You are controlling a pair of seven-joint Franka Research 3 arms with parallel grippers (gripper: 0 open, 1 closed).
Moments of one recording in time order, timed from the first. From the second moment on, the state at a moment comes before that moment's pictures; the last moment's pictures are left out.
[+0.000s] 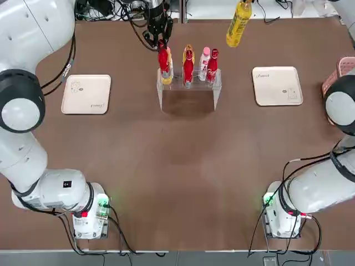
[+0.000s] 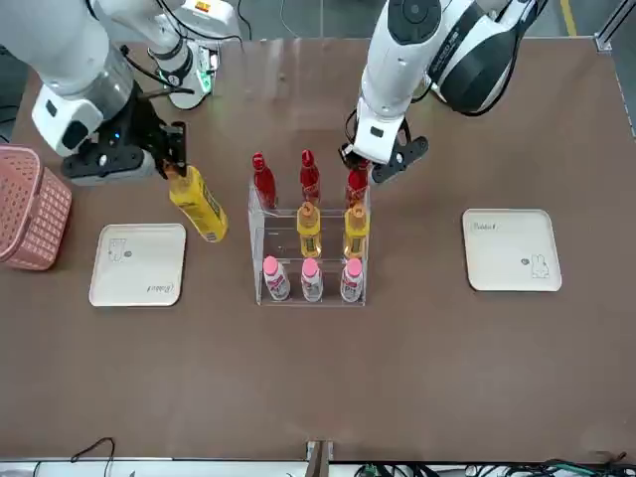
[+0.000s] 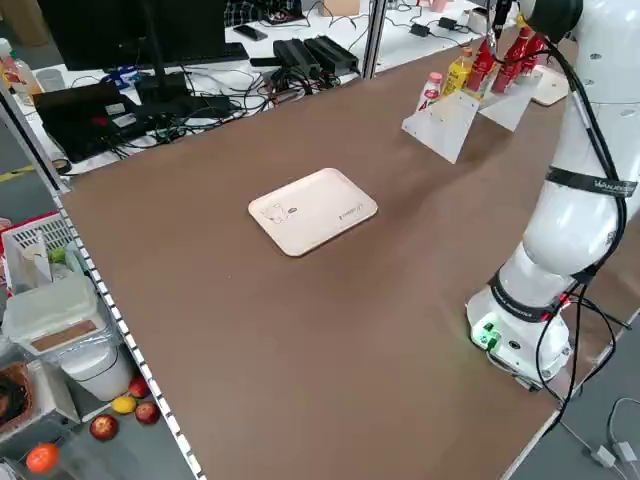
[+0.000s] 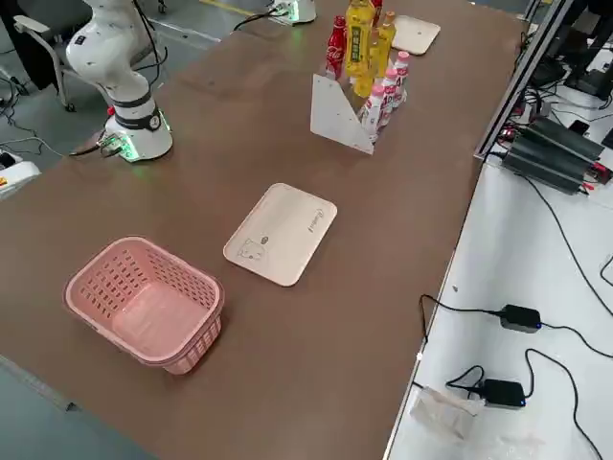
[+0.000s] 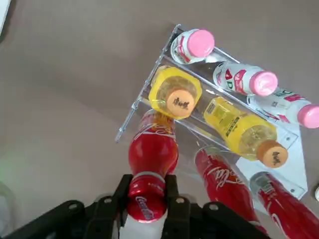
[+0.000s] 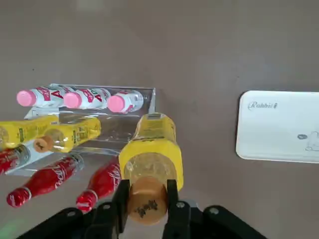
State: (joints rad) left arm 0.04 0.34 -0.90 -1.47 0.13 1.68 -1.33; right arm 0.27 0.25 0.16 -1.16 0.06 1.44 0.39
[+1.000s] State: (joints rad) left arm 0.04 0.36 -0.92 -1.46 0.13 1.65 -1.35; right arm 0.32 0.38 0.16 -1.15 0.11 1.52 0.44
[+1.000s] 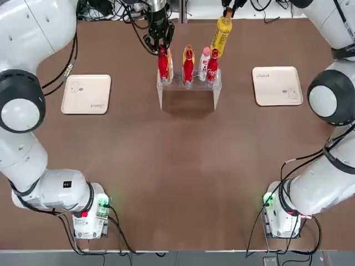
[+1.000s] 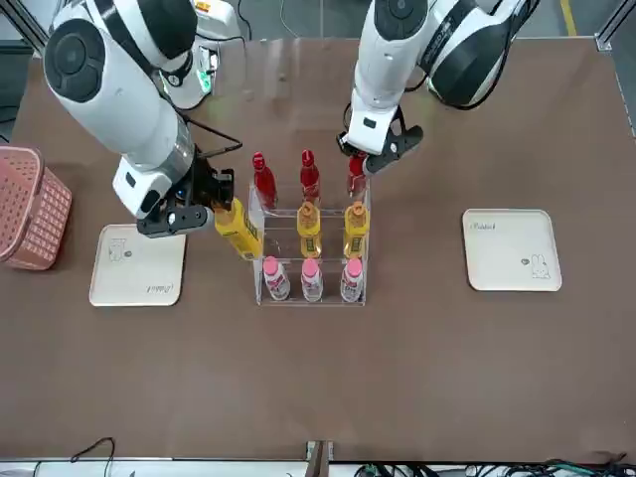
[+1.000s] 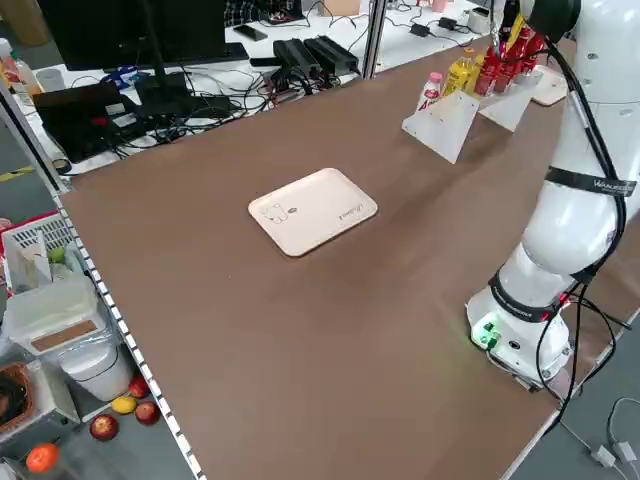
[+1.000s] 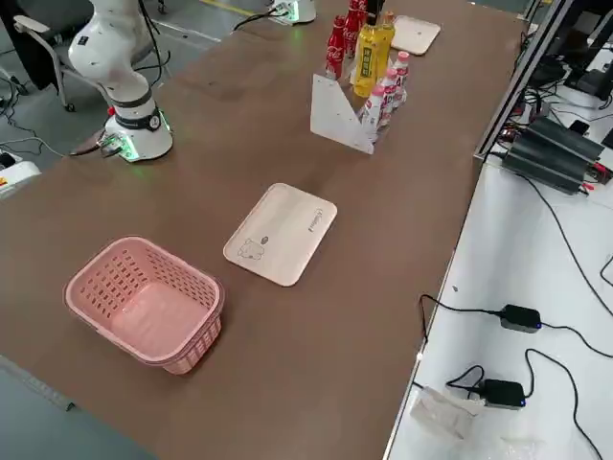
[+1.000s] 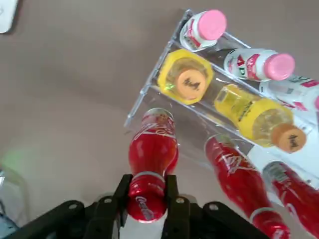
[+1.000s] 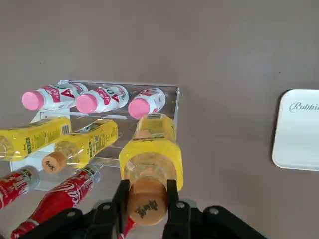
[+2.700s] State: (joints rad) left arm 0.04 0.39 -0.92 -1.48 0.15 1.66 -1.35; right arm 0.34 0.42 0.20 -1.40 0.16 1.73 0.59
